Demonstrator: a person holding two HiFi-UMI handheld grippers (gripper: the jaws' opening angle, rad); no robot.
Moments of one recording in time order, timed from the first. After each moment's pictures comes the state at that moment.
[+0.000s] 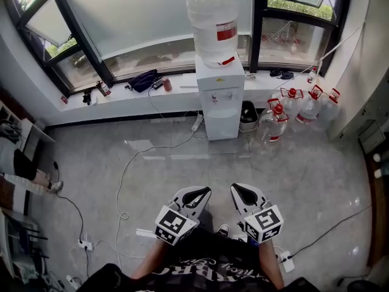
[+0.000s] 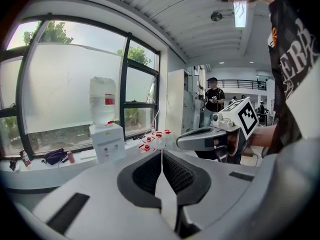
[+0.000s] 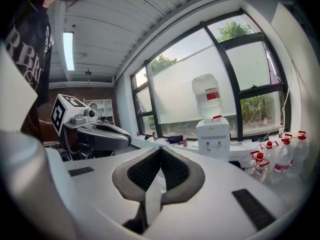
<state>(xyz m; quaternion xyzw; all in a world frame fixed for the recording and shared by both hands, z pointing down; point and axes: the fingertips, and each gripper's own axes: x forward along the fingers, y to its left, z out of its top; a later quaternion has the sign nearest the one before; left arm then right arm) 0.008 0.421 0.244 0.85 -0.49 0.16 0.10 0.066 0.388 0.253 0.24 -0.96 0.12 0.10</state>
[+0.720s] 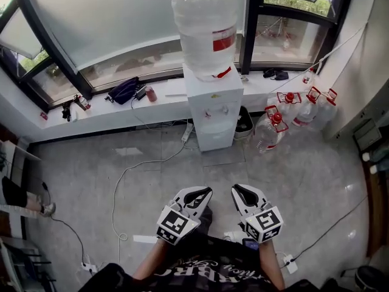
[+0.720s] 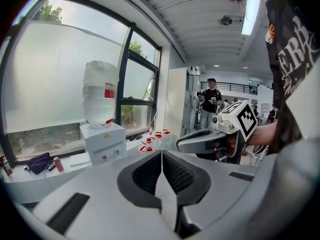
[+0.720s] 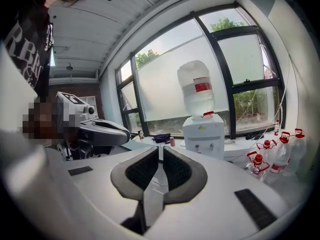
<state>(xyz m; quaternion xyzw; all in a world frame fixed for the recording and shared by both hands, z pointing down) -0.083 0.239 0.269 0.88 -0.43 0.16 0.11 -0.019 0.214 0.285 0.30 -0.93 0.15 0.13</state>
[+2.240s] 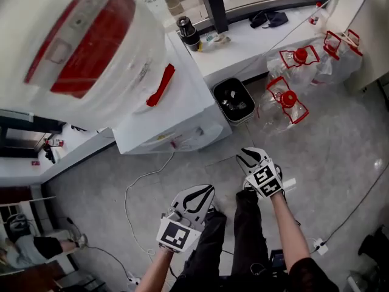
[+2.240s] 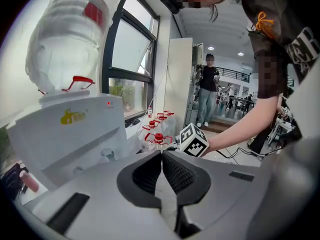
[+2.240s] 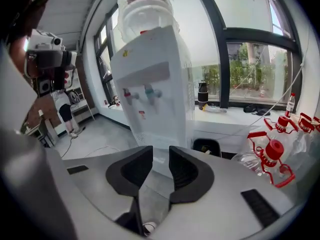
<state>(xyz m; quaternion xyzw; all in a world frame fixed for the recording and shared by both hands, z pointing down) -0.046 -0.120 0.474 0.89 -0.36 0.25 0.13 0.016 -0.206 0.641 0.29 -0.89 0.19 0.28</state>
